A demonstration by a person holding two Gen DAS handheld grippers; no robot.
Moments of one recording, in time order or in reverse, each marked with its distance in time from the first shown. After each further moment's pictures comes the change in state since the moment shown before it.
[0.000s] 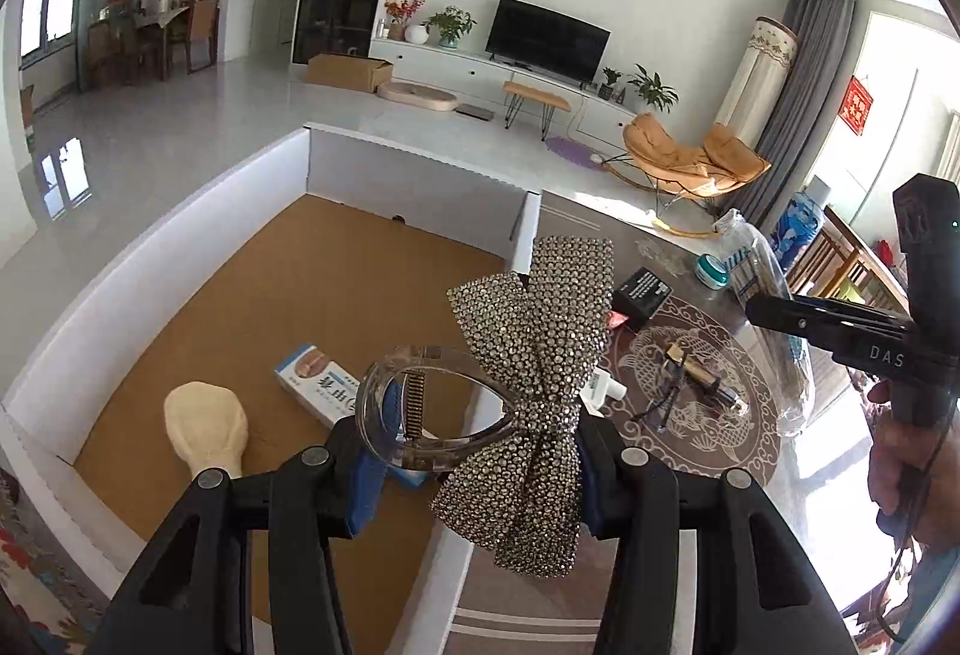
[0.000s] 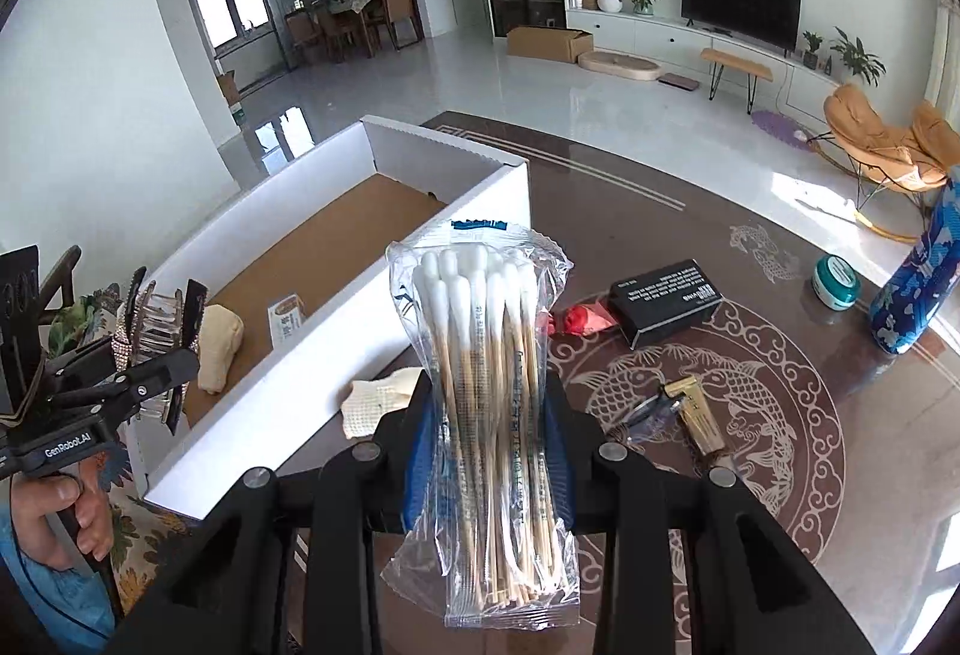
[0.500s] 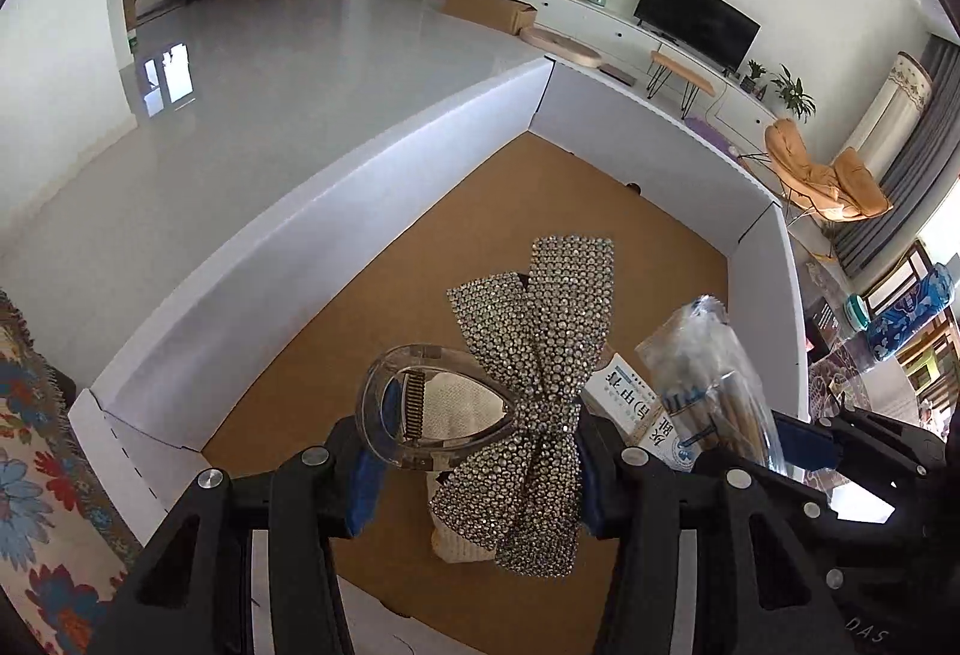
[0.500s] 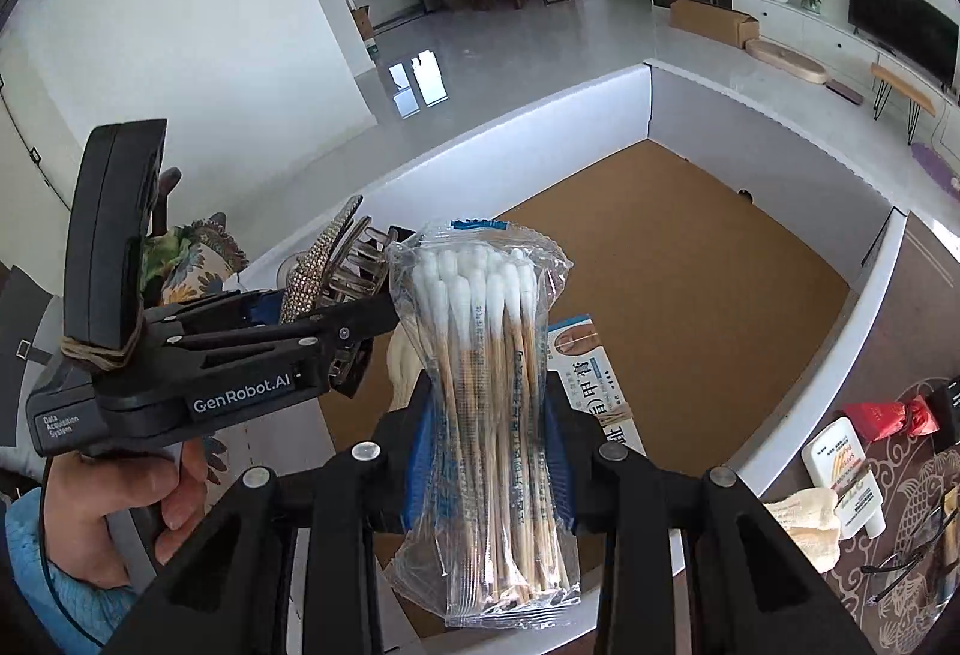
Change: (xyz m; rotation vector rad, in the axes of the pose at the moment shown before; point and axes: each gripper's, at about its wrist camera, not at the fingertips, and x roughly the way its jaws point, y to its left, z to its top) left arm 0.052 0.142 0.002 -0.172 0.155 0.228; right arm 0.153 0.219 0.017 -0.174 0.143 0.250
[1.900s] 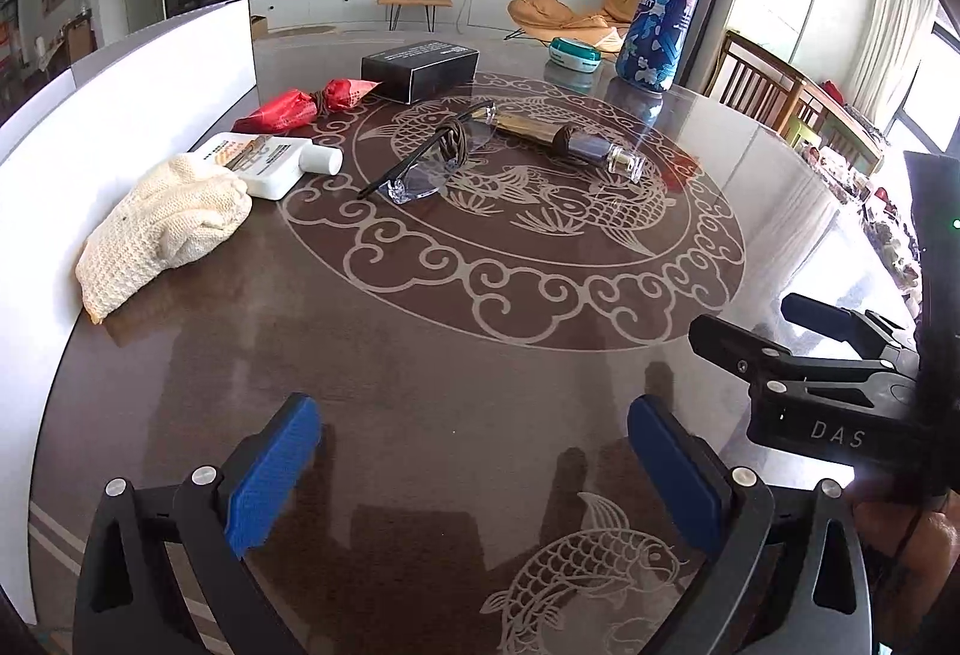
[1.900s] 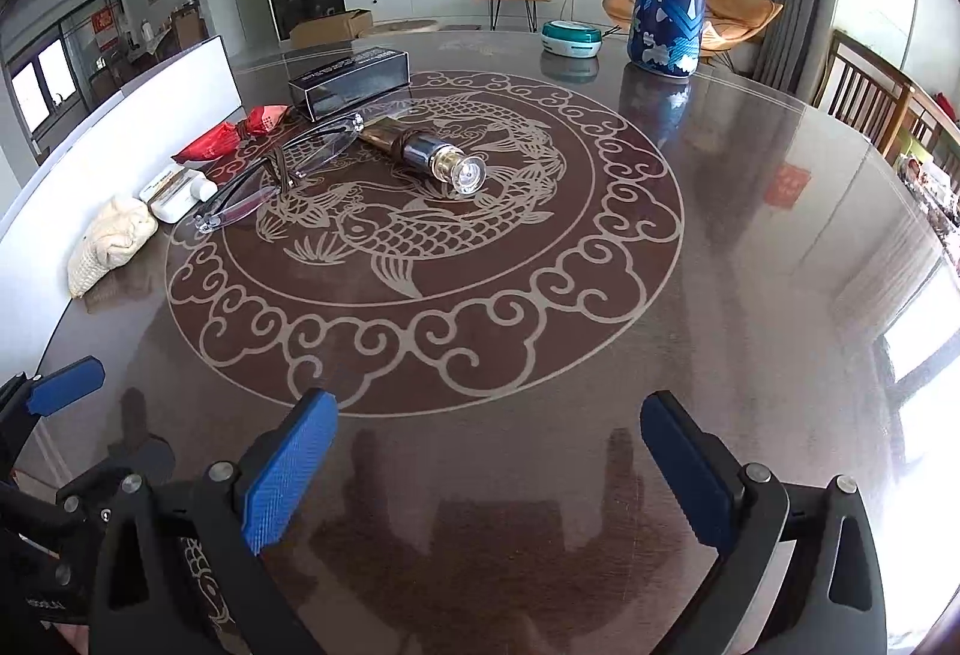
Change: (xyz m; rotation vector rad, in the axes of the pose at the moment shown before) left arm 0.030 -0.339 -0.226 0.496 0.018 -0.307; right arm -0.183 -0.261 -0.333 0.551 -0.116 -0.637
